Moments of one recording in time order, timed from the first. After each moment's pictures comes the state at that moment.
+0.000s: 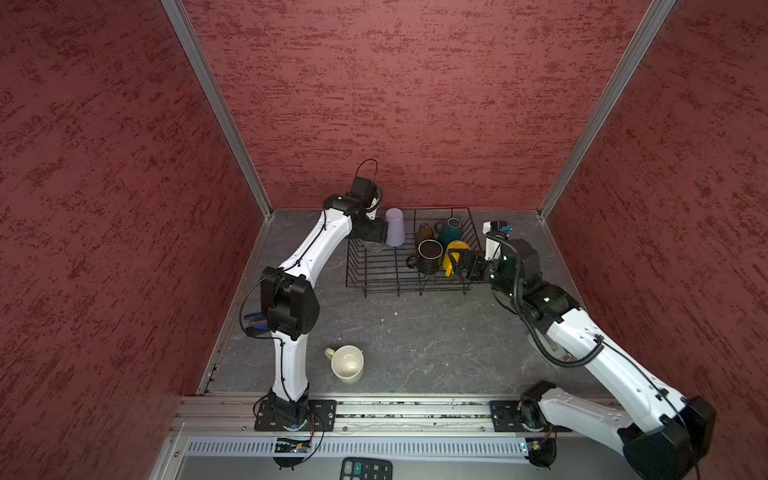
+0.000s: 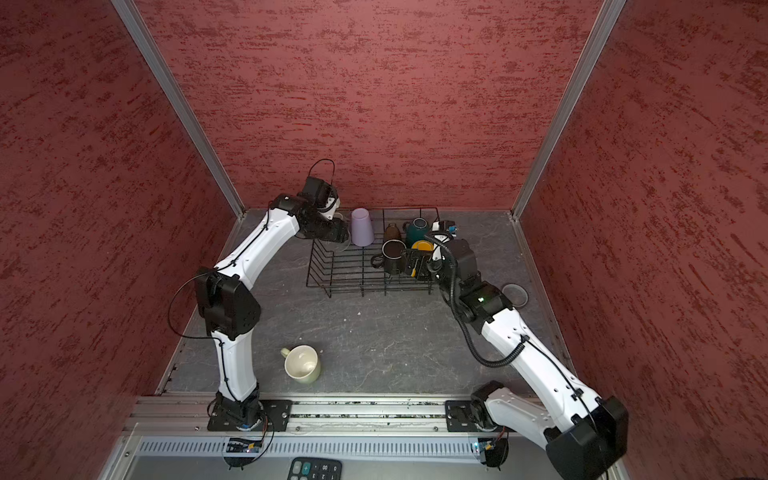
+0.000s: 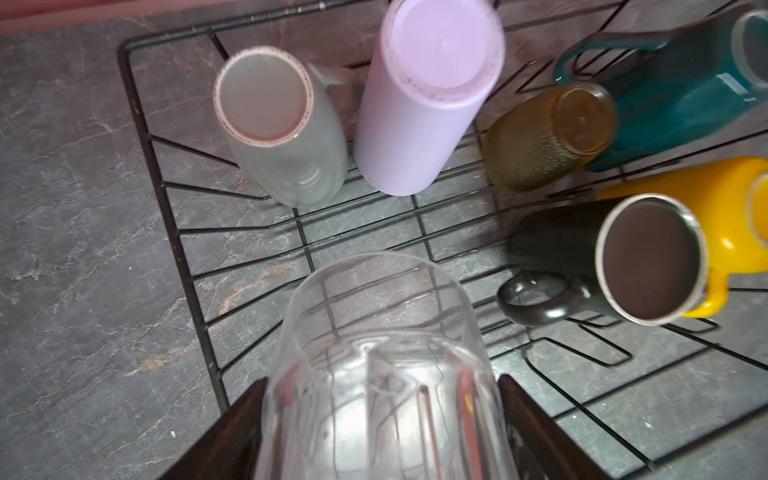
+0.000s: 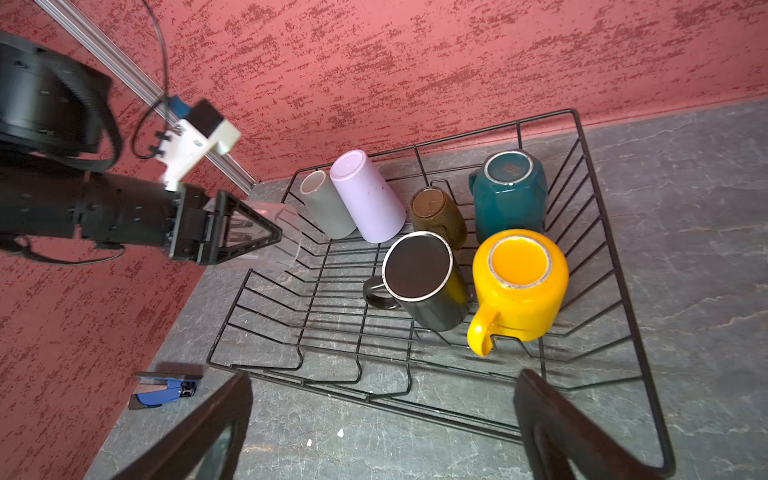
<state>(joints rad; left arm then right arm) -0.37 2.05 2.06 -1.09 0.03 -0.15 0.48 1.07 0.98 -0.30 0.01 0.48</state>
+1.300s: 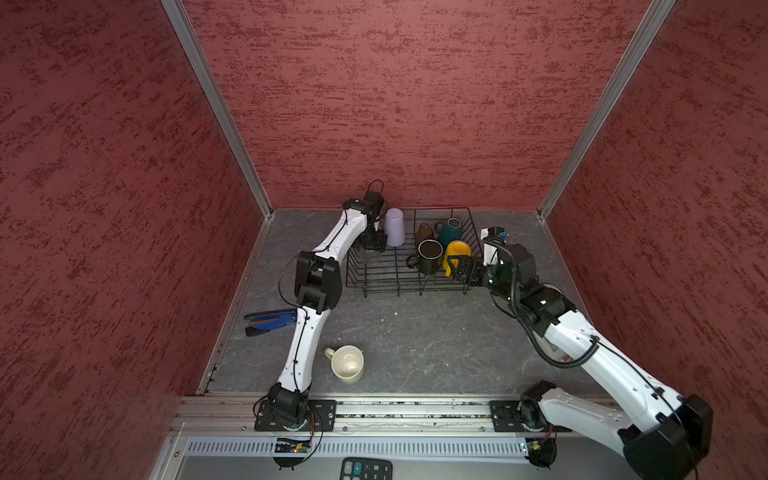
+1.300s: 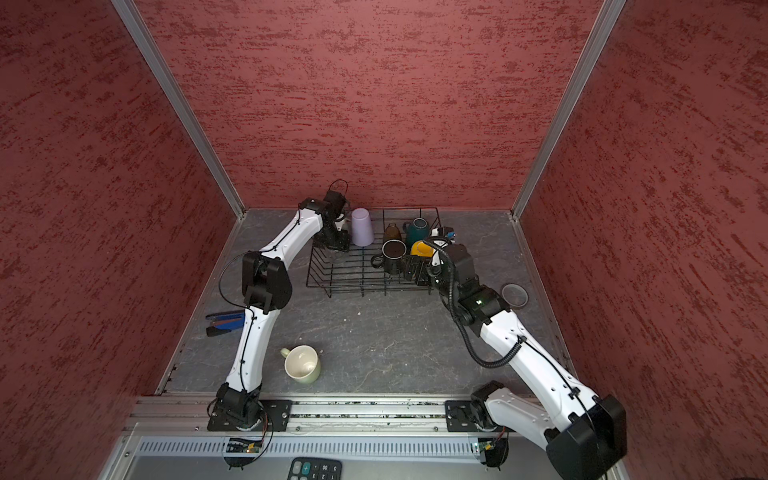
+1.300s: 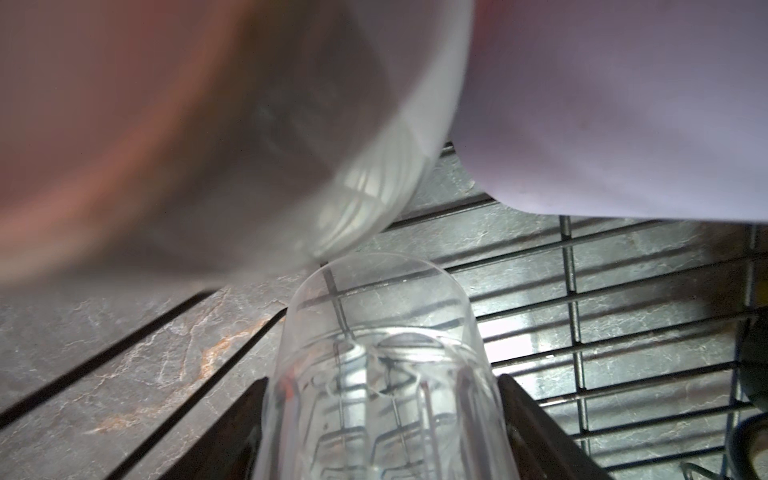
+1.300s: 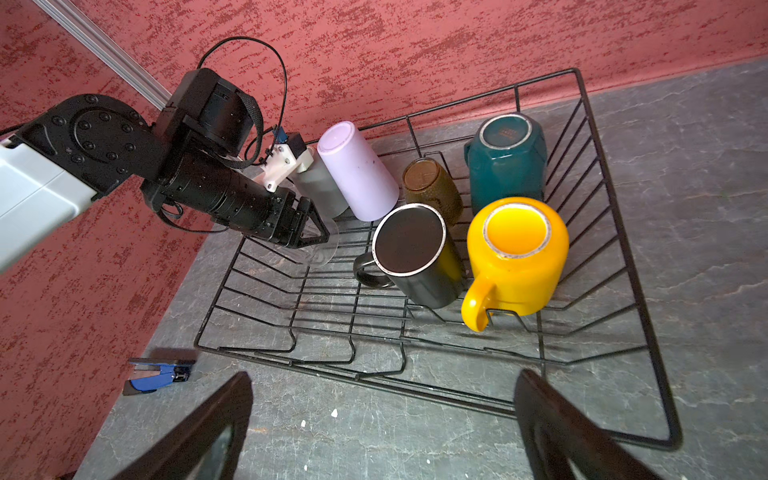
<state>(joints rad) -0.34 2.45 2.37 -1.25 -0.05 -0.14 0.48 1.07 0.93 -0.30 -0.01 0.51</state>
